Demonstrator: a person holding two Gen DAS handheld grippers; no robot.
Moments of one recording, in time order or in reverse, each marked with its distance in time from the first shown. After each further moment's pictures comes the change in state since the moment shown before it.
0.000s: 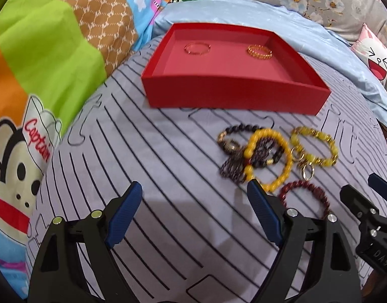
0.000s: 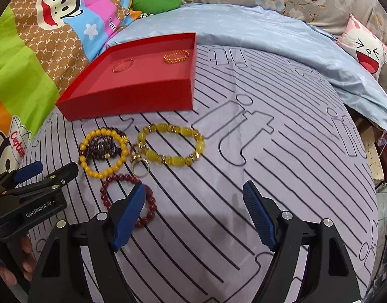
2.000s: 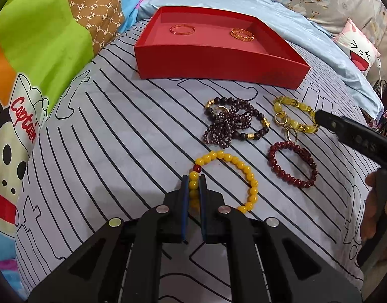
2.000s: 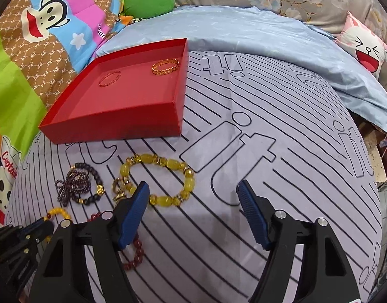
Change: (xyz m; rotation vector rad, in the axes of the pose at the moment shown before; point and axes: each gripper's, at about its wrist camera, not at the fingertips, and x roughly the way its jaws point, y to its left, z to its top) left arm -0.010 0.010 -0.026 0.029 0.065 -0.136; right arm 0.030 -0.008 0.041 0.013 -0.024 -0.011
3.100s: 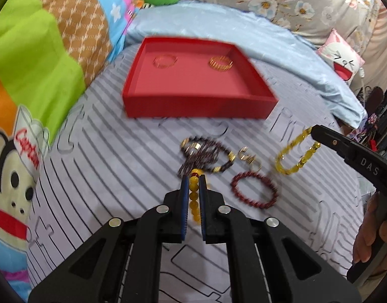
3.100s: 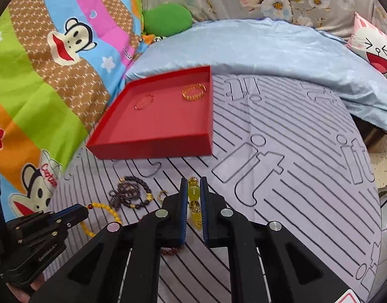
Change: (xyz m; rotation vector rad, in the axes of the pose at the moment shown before) left arm -0.049 -0.013 0.035 0.028 -0.083 -0.088; right arm -0.077 0.005 0.017 0.025 -0.083 0.172
